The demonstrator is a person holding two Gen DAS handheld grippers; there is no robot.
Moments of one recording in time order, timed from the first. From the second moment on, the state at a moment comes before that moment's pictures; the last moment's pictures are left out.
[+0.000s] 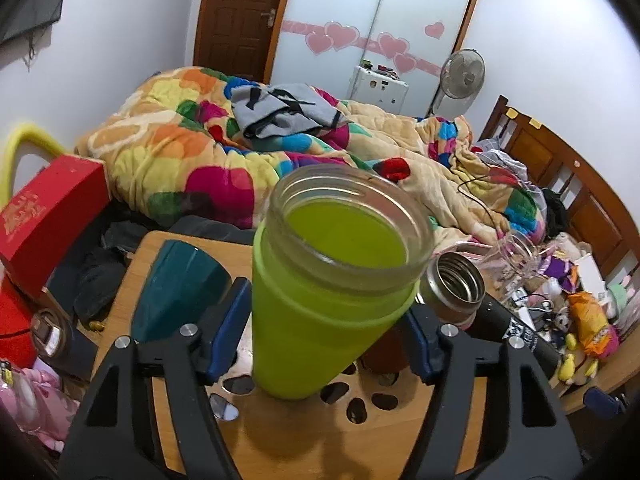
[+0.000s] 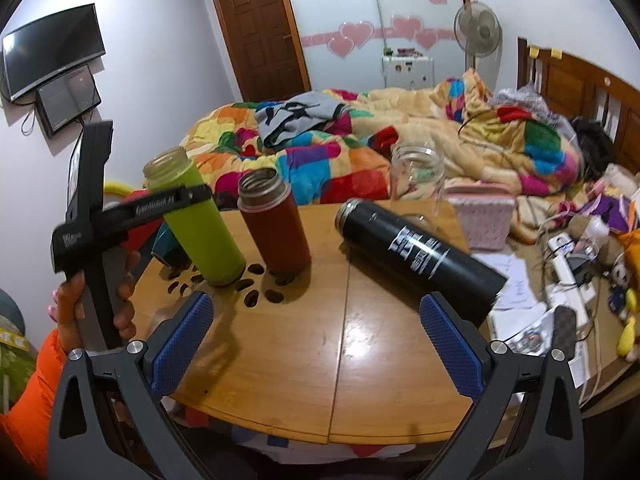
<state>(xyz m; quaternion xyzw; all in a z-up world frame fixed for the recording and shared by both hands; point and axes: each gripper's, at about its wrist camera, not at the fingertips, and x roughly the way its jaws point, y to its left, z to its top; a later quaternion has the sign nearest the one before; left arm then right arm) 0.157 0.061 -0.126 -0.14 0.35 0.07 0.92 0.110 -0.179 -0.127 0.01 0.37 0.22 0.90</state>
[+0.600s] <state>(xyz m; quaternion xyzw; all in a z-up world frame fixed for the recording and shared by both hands) 0.087 0.025 -0.108 -0.11 0.39 -0.10 0.91 0.094 -0.153 -0.168 -0.03 0.36 0.30 0.88</state>
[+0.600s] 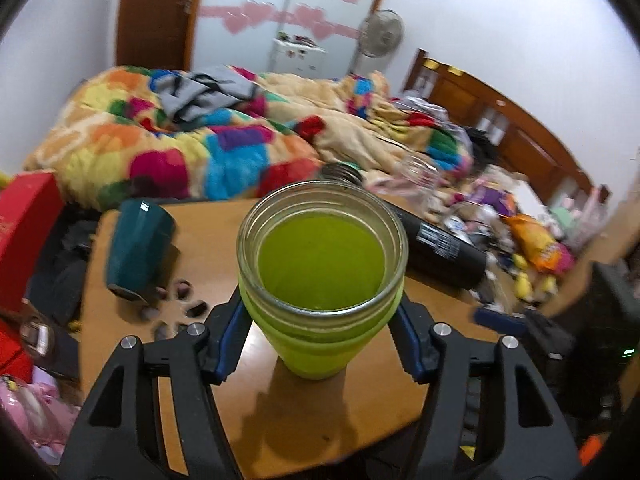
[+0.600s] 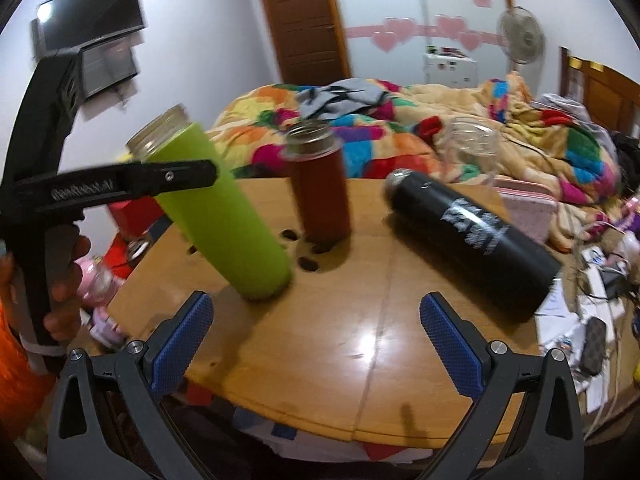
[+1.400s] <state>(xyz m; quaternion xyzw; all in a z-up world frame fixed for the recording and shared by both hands) 0.090 0.051 -0.120 -0.21 0.40 -0.16 0.88 0.112 -0.080 -0.206 -0.09 0.36 0.40 0.84</state>
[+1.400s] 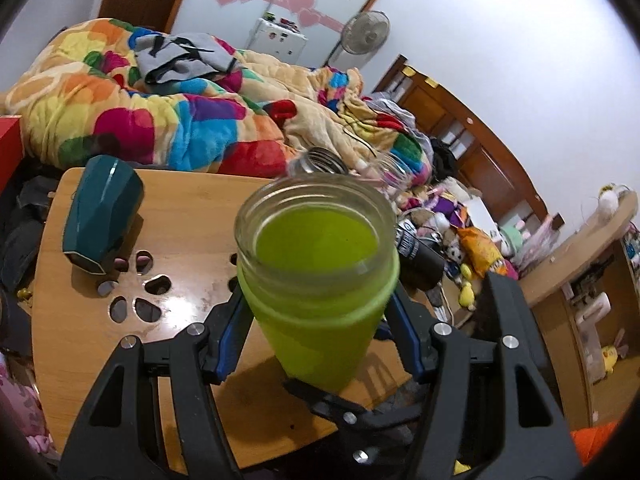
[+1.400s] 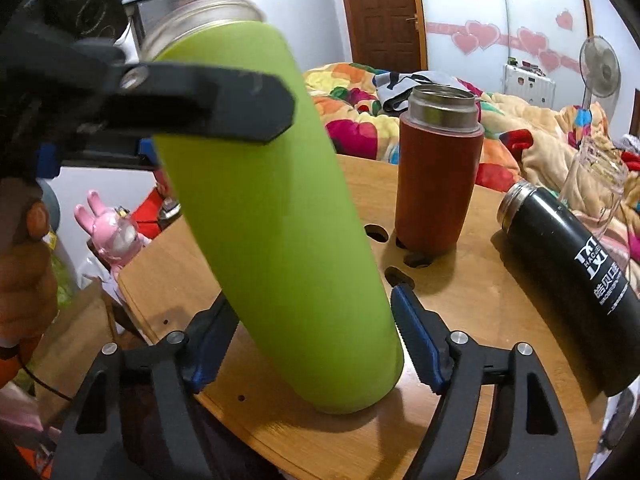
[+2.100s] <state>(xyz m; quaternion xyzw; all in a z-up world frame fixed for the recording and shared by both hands) 0.108 0.087 -0.202 -0.30 0.44 -0.05 0.84 0.092 -0.067 -0.217 -0.11 0.38 0.40 0.83</state>
